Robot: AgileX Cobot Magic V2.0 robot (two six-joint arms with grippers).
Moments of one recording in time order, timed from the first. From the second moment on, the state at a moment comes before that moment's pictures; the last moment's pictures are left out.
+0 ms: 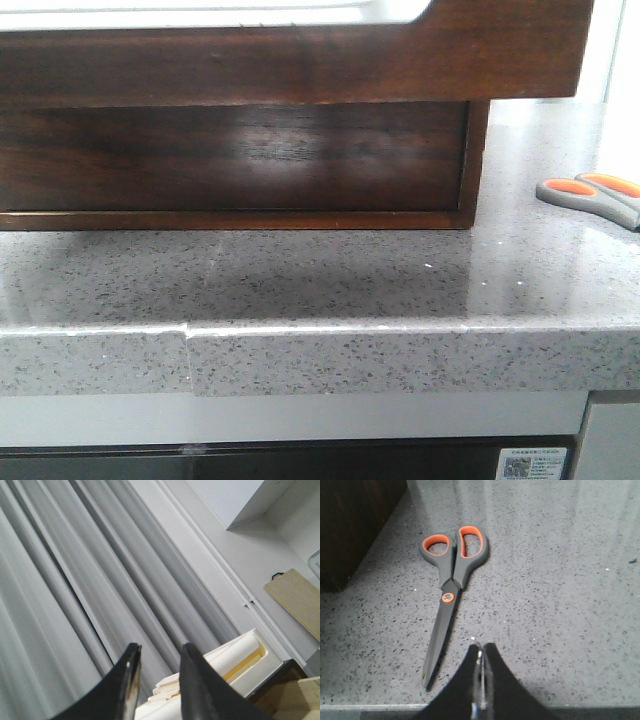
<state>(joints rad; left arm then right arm) -0.57 0.14 -0.41 0.66 -0.28 -0.09 -0.01 0.42 -0.18 0.04 0.22 0.03</state>
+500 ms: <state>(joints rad) -0.57 0.14 -0.41 0.49 -0.17 -0.09 0.01 0.42 -0.18 0.04 0.21 0.03</state>
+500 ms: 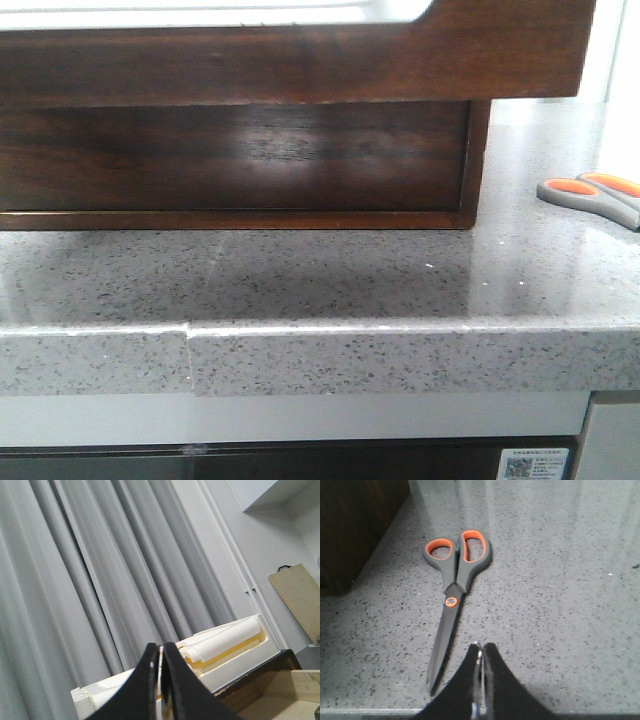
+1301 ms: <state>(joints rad) -0.57 0.14 -0.41 0.41 -0.08 -0.09 0.04 1.03 -0.78 0.04 0.64 0.03</state>
